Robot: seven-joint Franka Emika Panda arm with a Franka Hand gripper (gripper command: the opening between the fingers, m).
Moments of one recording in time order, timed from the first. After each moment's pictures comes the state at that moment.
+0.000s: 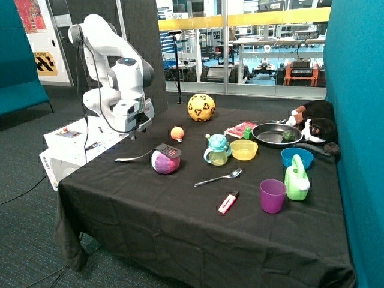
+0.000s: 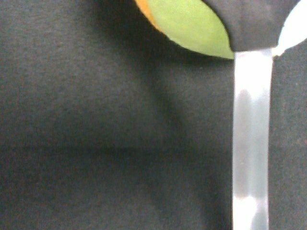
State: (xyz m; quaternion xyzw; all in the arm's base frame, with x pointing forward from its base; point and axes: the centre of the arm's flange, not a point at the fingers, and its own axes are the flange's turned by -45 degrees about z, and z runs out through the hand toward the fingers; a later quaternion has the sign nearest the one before) arm 0.437 -0.273 0.398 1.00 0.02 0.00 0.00
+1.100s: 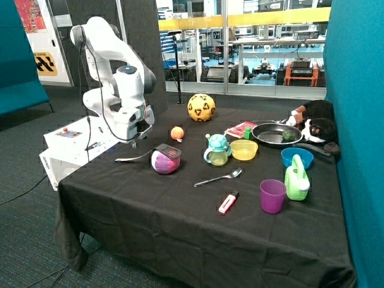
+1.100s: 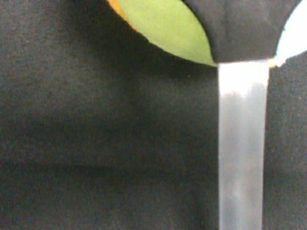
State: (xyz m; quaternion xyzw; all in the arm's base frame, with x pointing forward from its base) arm 0.446 -0.285 0.373 1.00 0.04 0.00 0.00
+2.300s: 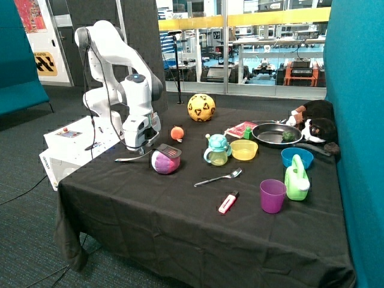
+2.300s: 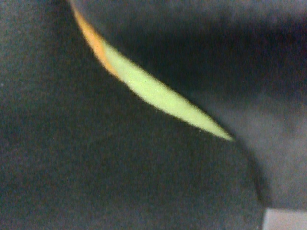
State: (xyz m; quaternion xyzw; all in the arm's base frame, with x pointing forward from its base) arm 0.474 -0.282 0.345 1.00 0.04 0.00 0.00
